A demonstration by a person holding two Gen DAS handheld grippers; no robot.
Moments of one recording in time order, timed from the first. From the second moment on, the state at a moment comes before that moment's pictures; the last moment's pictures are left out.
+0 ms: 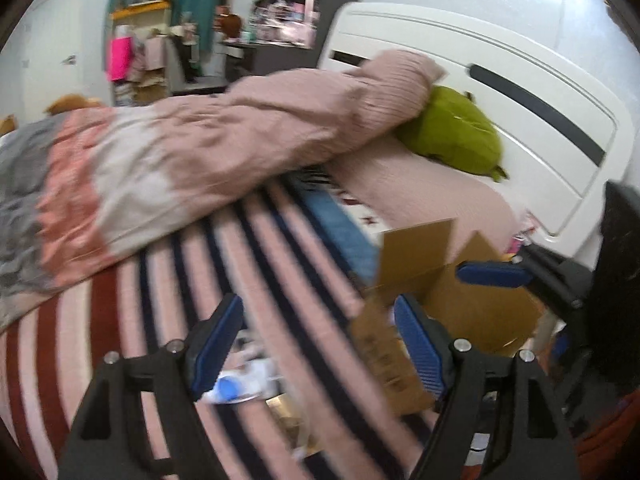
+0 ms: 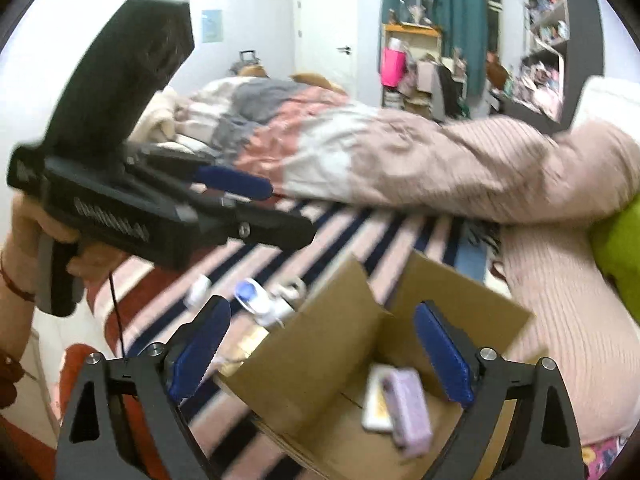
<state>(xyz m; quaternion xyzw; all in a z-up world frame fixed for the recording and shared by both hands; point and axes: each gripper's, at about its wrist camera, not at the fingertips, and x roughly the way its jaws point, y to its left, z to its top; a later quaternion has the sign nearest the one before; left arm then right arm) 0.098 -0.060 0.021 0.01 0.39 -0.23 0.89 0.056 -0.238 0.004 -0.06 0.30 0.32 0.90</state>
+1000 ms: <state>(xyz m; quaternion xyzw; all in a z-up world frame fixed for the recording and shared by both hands) 0.057 0.148 -0.131 -0.10 0.43 -0.06 0.89 0.116 0.010 -0.167 -0.08 0.47 0.39 0.79</state>
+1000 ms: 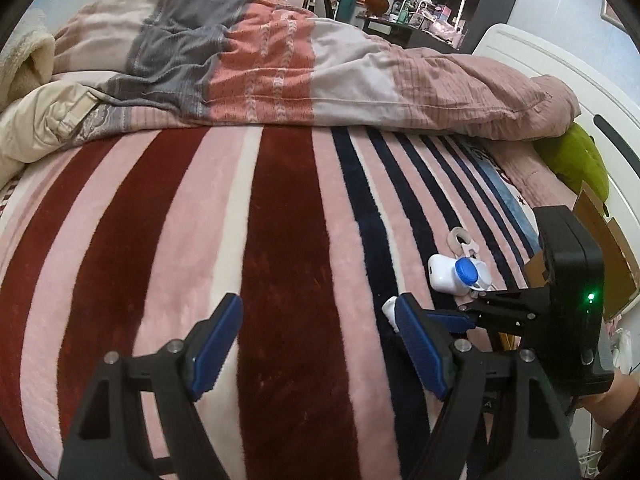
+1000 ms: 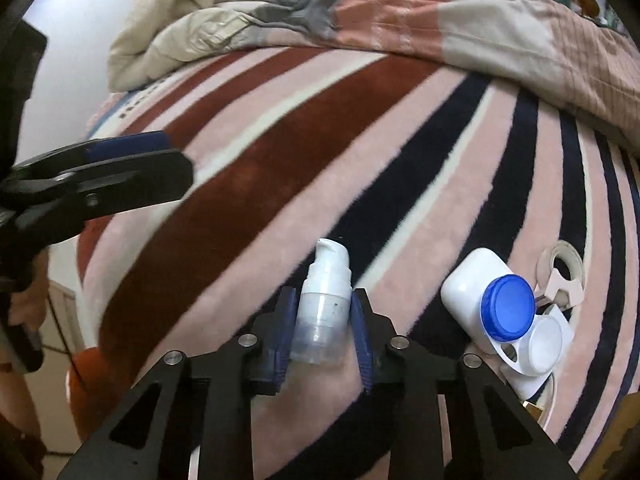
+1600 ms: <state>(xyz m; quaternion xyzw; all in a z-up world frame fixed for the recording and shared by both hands) 0.044 0.051 -0.031 -0.14 0.38 -0.24 0.88 0.047 -0.080 -0.039 -0.06 0.31 0.45 0.84</state>
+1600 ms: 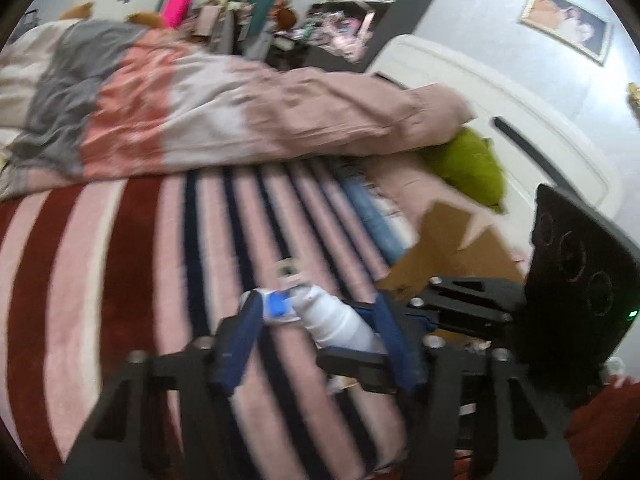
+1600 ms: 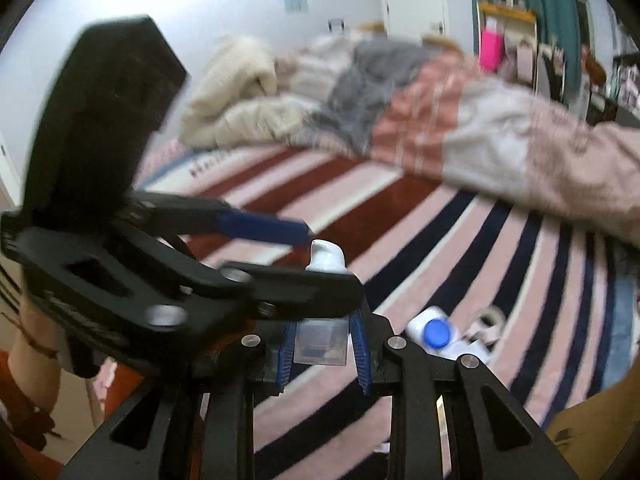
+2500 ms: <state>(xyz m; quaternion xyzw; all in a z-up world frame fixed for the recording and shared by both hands) 0.117 -0.198 -0.023 -0.03 0.44 -0.36 0.82 0.089 -0.323 -0.049 0.02 0.39 0.32 0.86</state>
